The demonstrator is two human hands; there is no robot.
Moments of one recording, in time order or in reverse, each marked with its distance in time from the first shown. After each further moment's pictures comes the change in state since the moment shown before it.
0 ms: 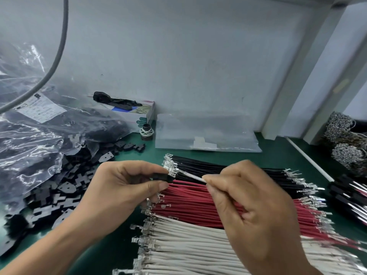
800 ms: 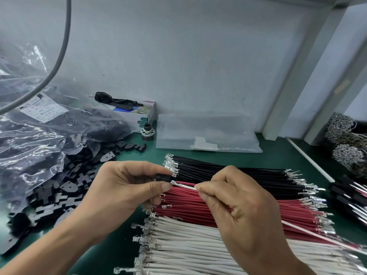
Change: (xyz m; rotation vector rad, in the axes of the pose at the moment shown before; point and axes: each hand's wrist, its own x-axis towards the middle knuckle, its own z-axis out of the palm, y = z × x) left_hand -0.003 0.008 0.003 -0.058 -0.025 -0.039; right_hand -0.006 0.013 0.018 0.006 -0.094 0.014
